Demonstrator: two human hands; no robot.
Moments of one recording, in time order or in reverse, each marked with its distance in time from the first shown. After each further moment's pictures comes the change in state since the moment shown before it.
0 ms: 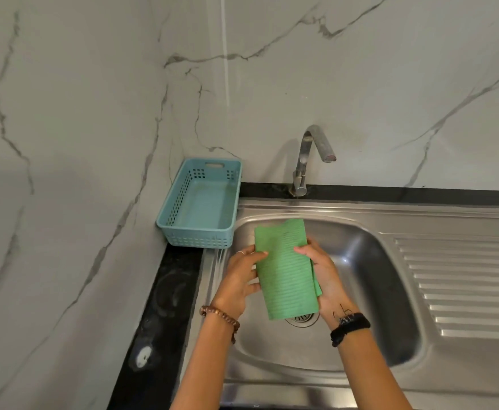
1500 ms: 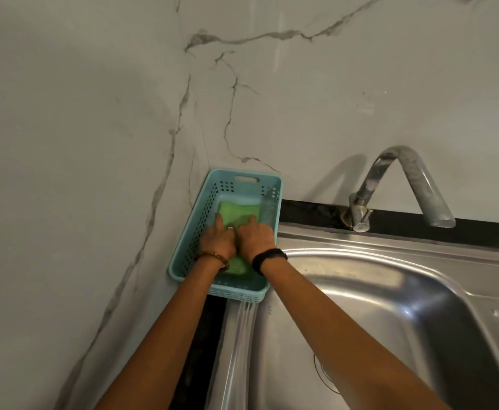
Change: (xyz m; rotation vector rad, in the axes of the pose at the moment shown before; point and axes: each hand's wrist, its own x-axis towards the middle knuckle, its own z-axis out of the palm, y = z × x) left_hand 0.198 0.074 -0.118 1.574 0.195 -0.219; right_hand 0.228 0.015 0.148 -2.016 -0.246 -0.197
